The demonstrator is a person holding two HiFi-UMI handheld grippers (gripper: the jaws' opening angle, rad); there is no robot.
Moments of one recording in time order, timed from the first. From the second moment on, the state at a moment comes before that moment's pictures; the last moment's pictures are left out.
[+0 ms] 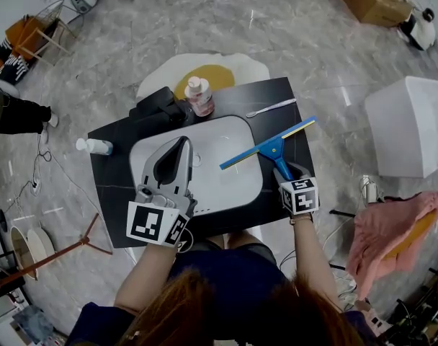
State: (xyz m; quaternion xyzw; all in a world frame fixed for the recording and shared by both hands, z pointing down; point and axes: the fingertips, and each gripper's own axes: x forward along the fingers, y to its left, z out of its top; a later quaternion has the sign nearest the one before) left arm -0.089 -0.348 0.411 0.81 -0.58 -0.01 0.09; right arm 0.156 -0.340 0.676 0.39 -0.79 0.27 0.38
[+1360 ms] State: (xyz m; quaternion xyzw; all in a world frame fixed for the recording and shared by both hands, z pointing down) left arm -0.115 -0.313 0.311 0.80 -0.59 -0.07 0.00; right arm 0.183 -0.330 0.340 0.54 -0.84 0.08 -0.08
